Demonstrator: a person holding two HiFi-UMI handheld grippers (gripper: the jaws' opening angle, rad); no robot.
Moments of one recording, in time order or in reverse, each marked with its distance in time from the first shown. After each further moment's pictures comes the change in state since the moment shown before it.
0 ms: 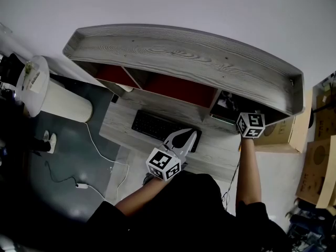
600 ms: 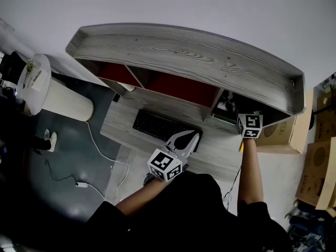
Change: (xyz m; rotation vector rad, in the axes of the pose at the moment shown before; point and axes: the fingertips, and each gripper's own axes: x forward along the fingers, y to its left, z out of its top) left arm -0.005 -0.009 -0.002 -0.001 -0.008 -0.027; right arm -0.002 0.002 -0.012 -0.176 0.073 -0.026
